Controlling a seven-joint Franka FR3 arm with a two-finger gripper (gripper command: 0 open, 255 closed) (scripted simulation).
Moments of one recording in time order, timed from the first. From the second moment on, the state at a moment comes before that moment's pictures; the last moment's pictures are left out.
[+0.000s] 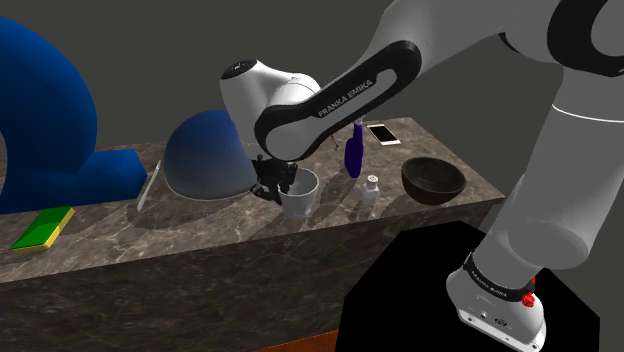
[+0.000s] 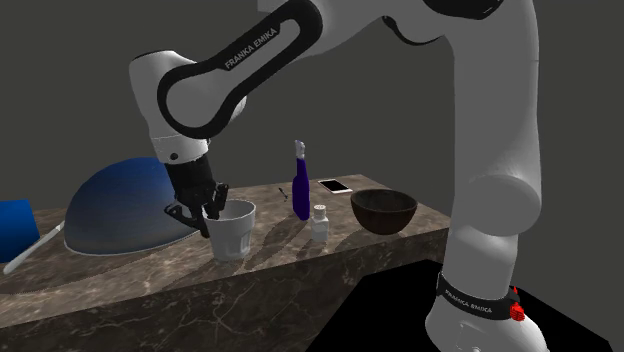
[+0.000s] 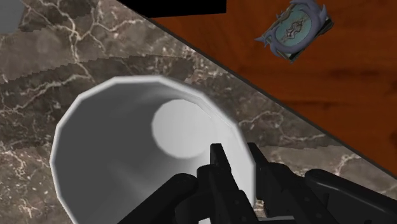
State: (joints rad) arm 0.07 0.16 0.47 -2.03 -0.22 2.05 0.69
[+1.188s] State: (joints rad) arm 0.07 0.07 0.48 -1.89 -0.16 1.83 0.63
